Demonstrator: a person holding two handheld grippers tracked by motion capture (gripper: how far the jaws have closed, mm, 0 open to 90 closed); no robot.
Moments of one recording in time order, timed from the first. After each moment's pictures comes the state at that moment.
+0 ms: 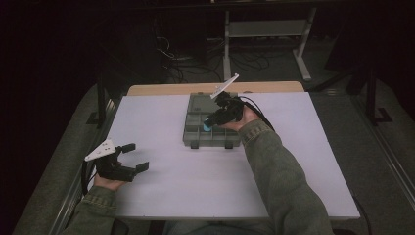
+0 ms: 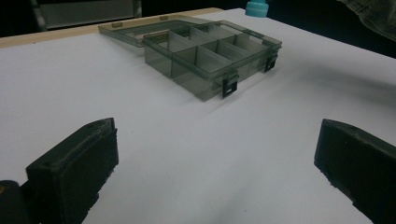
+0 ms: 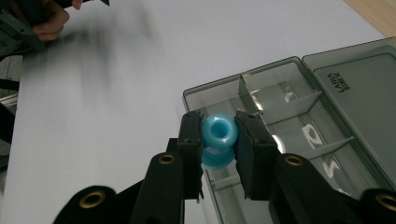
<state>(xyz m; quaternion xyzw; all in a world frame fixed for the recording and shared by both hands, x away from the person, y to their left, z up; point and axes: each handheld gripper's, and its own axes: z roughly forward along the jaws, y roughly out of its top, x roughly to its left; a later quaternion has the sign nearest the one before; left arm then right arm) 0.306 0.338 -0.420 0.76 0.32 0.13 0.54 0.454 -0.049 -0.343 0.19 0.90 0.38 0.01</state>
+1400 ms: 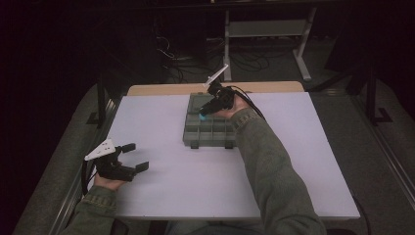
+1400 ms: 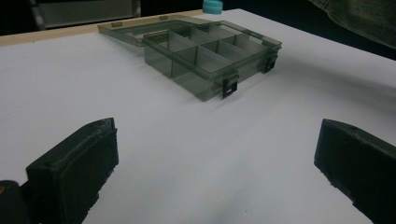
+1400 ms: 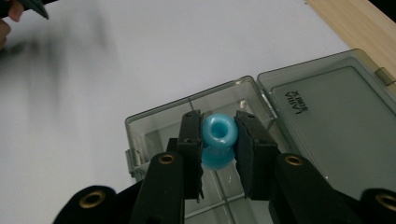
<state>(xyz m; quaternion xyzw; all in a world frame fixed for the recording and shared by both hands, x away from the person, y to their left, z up) 0.309 0.340 -0.421 0.77 0.32 0.13 0.54 0.506 -0.027 -0.349 0.20 0.91 0.36 0.02</state>
